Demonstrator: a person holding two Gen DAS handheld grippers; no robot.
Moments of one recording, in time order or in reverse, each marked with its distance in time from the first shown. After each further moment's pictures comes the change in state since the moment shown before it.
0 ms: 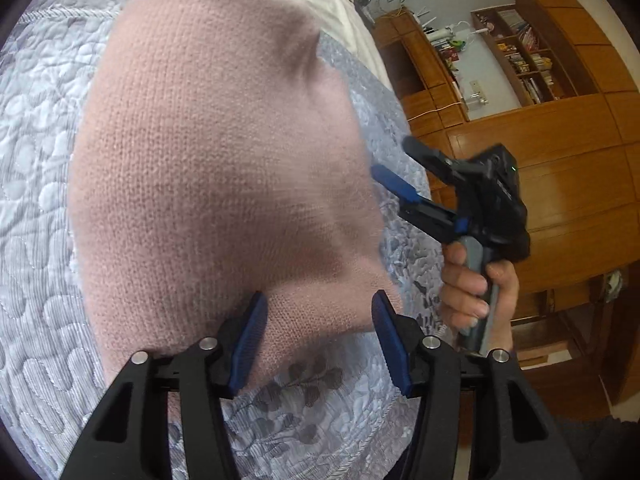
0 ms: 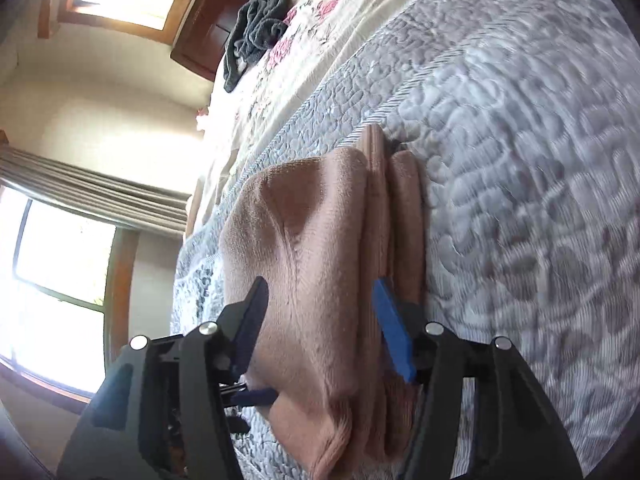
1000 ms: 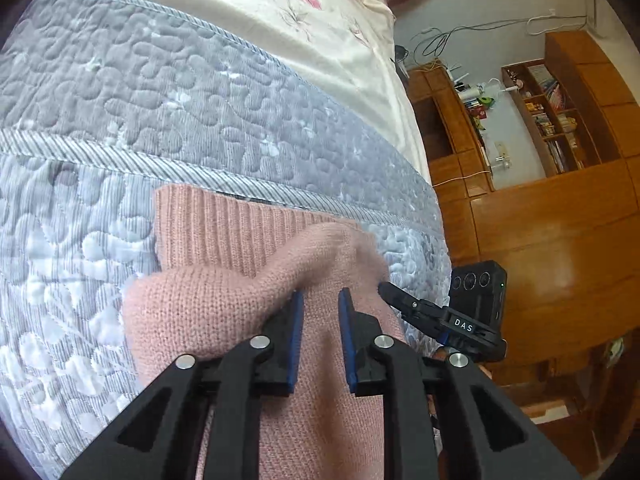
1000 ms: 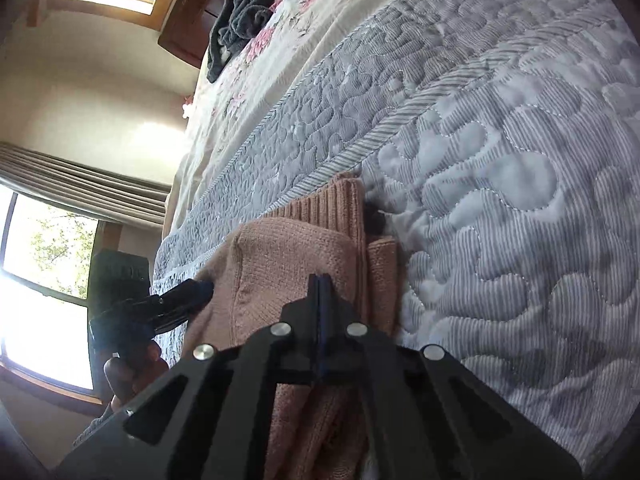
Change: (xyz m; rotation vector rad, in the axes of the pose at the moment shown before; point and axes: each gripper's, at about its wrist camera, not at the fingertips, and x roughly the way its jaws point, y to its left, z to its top) left arm -0.023 0.064 0.148 -0.086 -0.142 0.113; right arm 0.038 -0.044 0.045 -0.034 0.027 -0.015
